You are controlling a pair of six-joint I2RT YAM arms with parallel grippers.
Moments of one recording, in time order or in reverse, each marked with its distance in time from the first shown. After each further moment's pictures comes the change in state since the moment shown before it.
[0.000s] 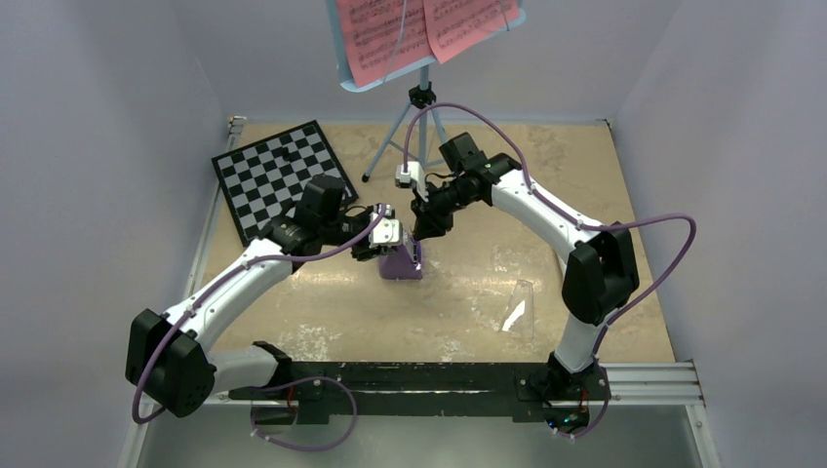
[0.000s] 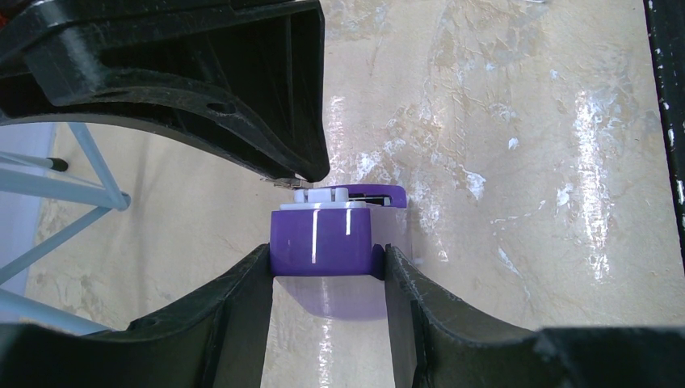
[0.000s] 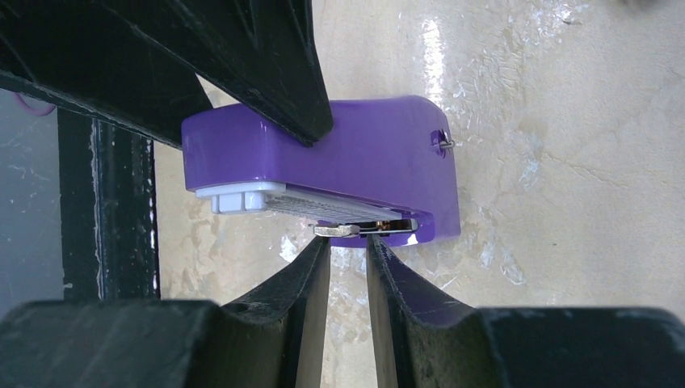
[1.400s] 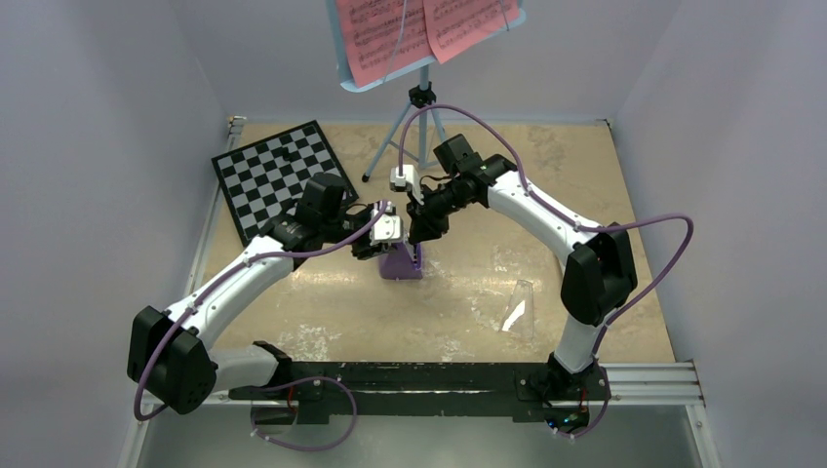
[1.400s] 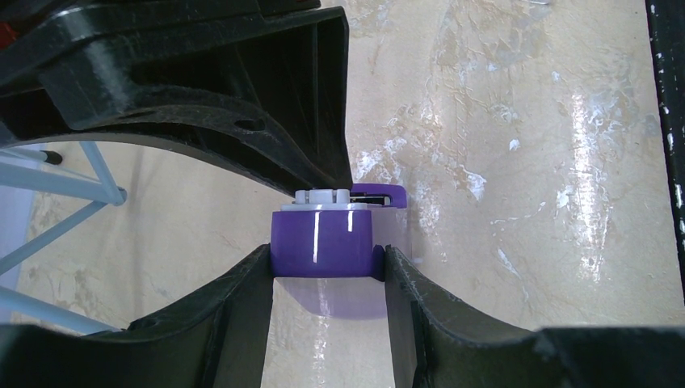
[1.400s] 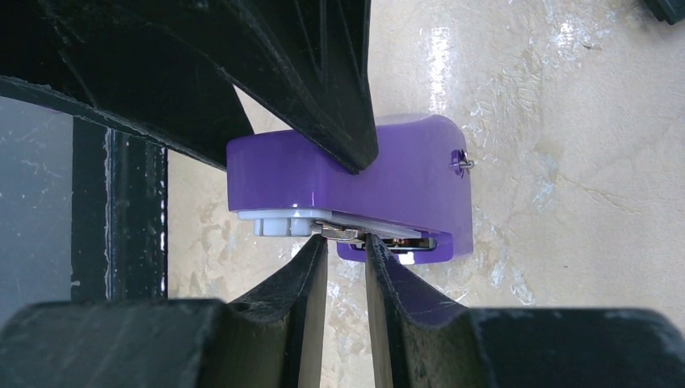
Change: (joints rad) left arm 0.001 0.018 0.020 -0.011 -0.006 -0.012; right arm 0.032 0.002 0.013 -0.008 -0.024 -0.008
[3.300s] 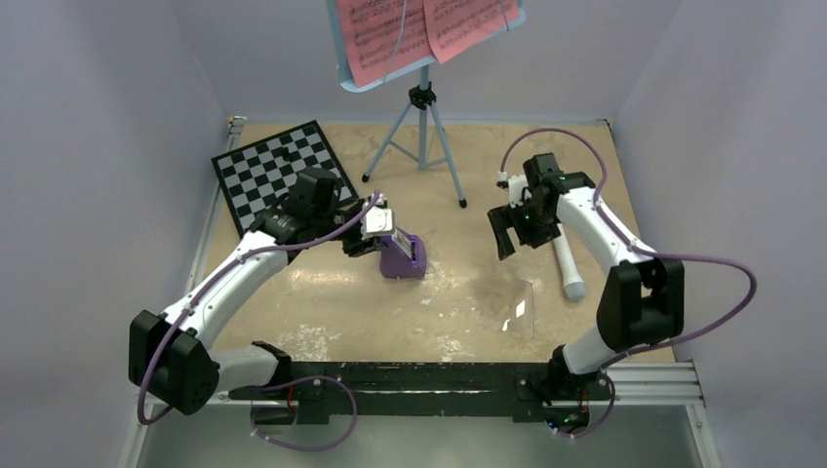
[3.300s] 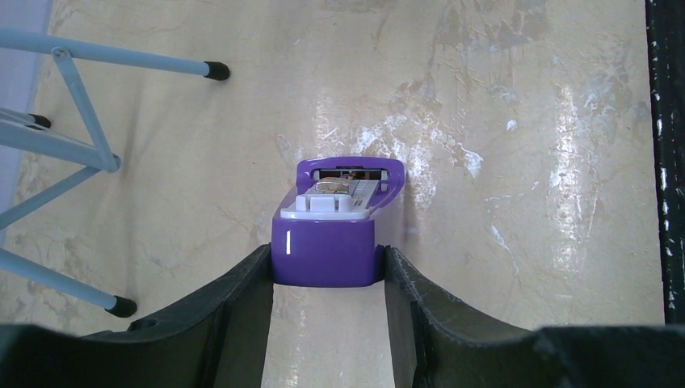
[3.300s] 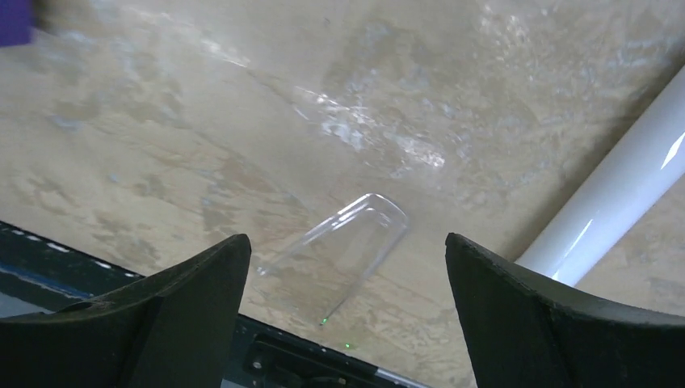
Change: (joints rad) left arm 0.064 0.001 0.052 -0.122 0.032 0.018; right arm -0.397 -0.294 -0.349 -0.141 0.576 0.487
